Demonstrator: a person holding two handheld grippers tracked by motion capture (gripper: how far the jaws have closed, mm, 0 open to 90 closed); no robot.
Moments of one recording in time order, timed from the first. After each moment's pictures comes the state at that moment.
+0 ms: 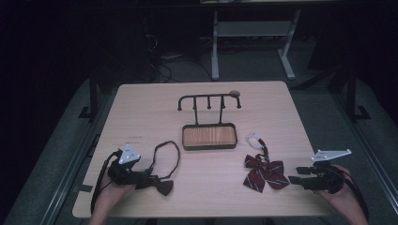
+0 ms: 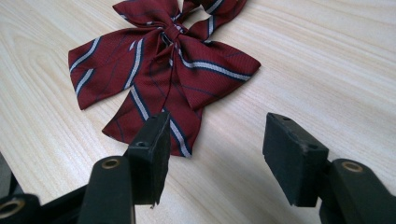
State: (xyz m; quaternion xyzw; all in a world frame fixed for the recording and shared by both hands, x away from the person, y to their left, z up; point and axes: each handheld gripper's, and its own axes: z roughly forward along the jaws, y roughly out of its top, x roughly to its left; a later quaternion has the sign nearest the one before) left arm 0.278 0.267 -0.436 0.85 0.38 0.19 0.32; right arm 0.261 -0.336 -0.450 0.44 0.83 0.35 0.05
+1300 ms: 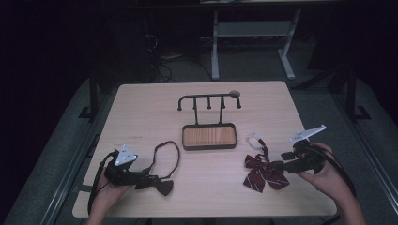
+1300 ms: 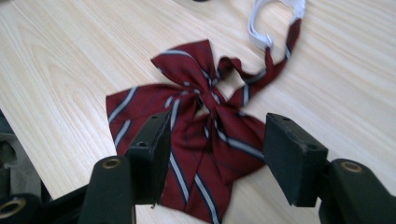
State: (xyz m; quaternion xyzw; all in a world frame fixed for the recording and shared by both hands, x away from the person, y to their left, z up) left arm 0.275 0.274 -0.433 0.84 0.37 0.21 0.32; right arm 0.303 -0.281 -0.402 0.40 0.87 0.30 0.03
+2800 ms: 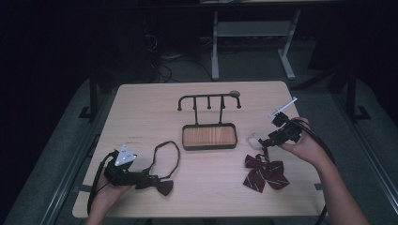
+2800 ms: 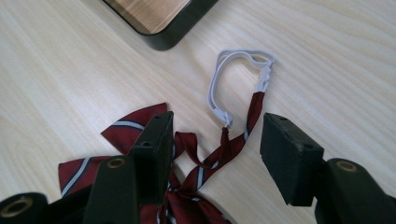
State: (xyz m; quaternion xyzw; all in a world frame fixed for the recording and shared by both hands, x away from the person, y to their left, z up) left arm 0.274 0.275 -0.433 0.85 0.37 0.21 0.32; right arm 0.391 -0.245 -0.392 0.40 0.88 0.24 0.01
